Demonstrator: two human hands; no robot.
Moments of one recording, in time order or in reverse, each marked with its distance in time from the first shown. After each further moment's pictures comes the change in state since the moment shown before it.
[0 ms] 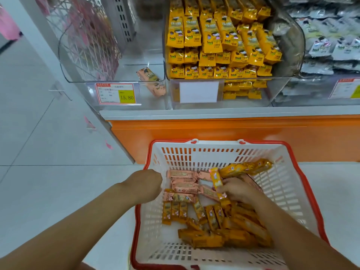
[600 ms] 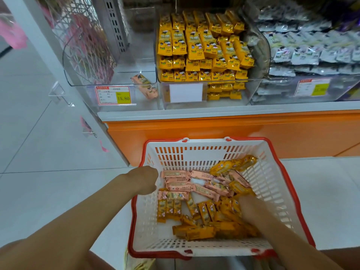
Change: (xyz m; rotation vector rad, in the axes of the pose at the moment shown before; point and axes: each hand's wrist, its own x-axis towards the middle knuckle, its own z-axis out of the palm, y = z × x) left_hand -0.009 0.014 -0.013 -0.034 -0.119 -0.067; right_hand -0.054 0.078 0.001 -1.004 0.249 -0.009
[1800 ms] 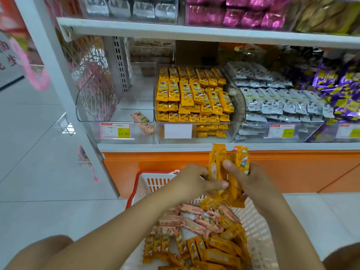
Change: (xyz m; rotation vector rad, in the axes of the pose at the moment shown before) left_hand -0.046 0.104 -0.096 -1.169 0.321 0.483; right_hand -0.141 -0.015 -0.195 1.366 0.568 -0.282
